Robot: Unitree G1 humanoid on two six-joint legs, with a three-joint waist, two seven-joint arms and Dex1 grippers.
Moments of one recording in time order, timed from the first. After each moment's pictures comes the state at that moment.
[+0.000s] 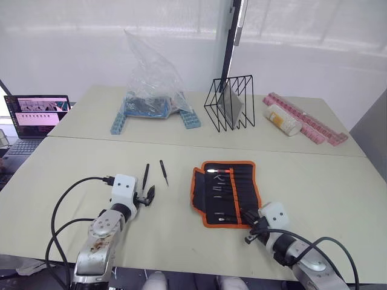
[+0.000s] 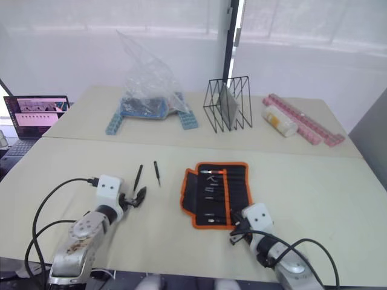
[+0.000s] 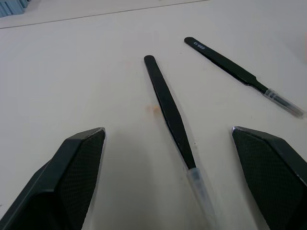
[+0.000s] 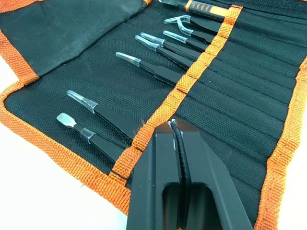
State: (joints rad) left arm -0.02 0.26 0.08 -0.30 -0.06 0.54 -0.25; right arm 0.30 -0.40 0.05 -0.51 0.19 0.37 0.43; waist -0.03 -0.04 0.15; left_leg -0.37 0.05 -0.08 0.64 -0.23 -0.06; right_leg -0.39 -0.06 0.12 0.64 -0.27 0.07
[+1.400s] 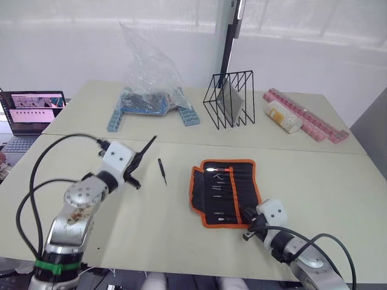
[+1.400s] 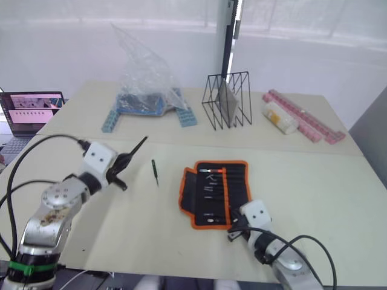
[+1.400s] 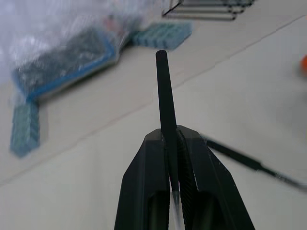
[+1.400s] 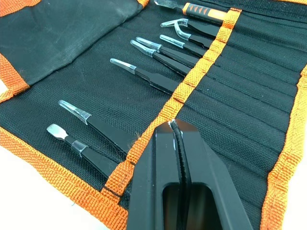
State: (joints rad) left arm -0.28 0.58 0.07 -0.31 -0.14 0.44 -0.55; right arm 0.28 -0.40 0.07 -0.52 0.19 0.39 0.41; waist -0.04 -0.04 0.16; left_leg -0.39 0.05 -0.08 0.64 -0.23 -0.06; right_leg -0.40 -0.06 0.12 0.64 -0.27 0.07
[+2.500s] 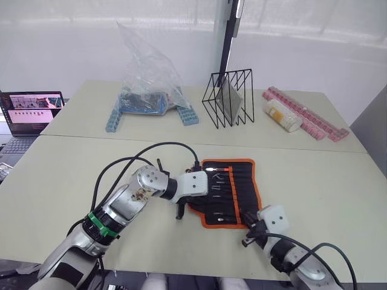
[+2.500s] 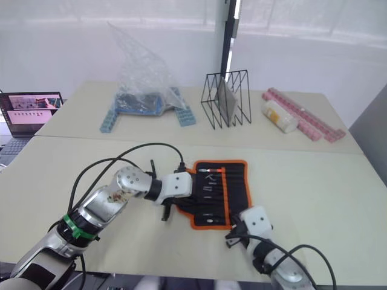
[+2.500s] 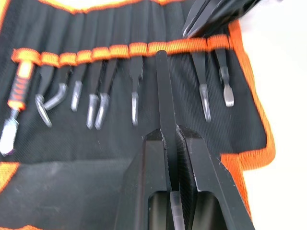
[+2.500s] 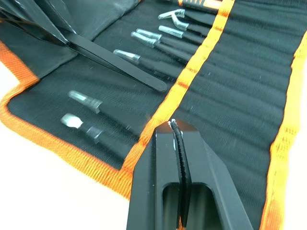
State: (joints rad) left arm -0.62 0.57 -0.53 -0.14 -0.04 0.46 -1.09; right arm 0.40 -0.37 0.09 -0.64 0.16 0.42 0.34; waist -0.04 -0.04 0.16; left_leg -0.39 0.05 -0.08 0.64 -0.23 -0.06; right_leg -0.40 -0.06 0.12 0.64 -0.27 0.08
